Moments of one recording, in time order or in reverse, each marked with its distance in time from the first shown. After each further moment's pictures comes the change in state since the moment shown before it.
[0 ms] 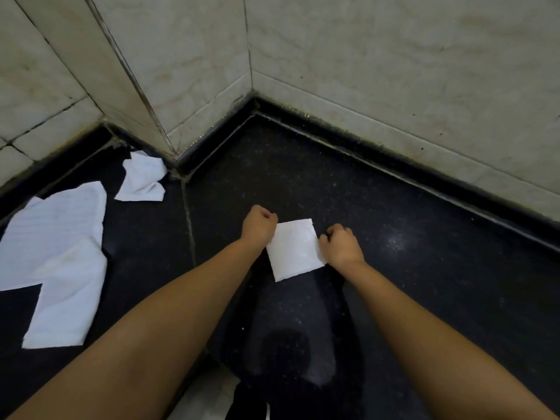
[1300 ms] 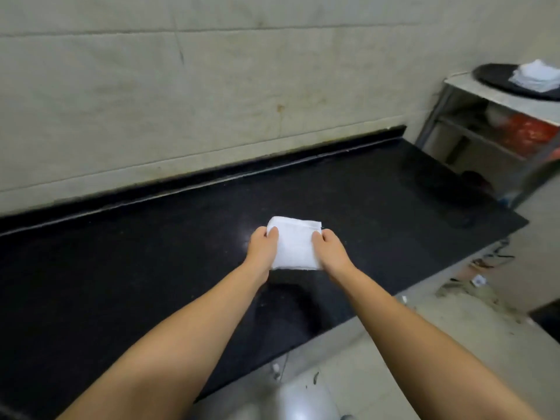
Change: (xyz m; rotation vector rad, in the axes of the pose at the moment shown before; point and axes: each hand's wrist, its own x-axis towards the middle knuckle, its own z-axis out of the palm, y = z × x) left_hand -0.286 -0.003 0.167 0.074 -0.850 0.496; right_hand -0.287 0.195 -0.076 0.868 0.772 0.468
